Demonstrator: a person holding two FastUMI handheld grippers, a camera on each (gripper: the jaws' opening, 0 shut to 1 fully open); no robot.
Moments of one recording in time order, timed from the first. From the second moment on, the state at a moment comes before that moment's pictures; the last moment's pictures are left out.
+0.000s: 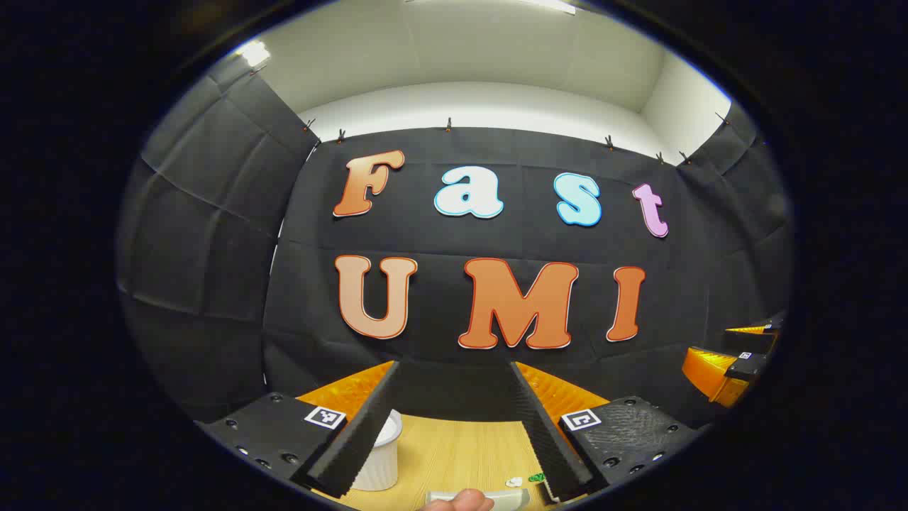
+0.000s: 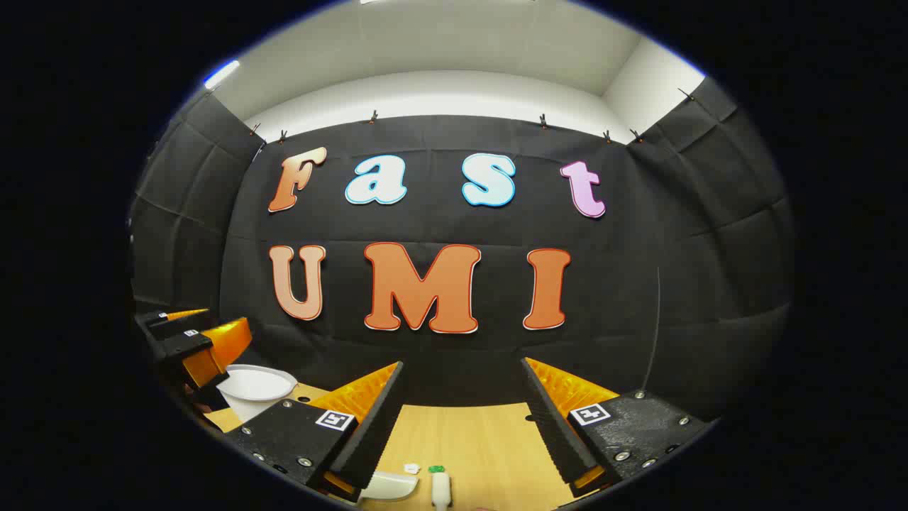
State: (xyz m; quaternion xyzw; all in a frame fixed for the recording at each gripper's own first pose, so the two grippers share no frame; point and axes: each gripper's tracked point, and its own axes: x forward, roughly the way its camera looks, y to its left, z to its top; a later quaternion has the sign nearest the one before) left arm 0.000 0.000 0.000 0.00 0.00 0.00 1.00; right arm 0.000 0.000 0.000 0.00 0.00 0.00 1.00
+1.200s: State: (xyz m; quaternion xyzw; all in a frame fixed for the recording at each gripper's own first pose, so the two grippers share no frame) left arm 0.015 0.018 -0.088 0.04 0.07 -0.04 1.00; right arm 0.013 0.038 -0.083 0.00 0.09 -0.01 1.00
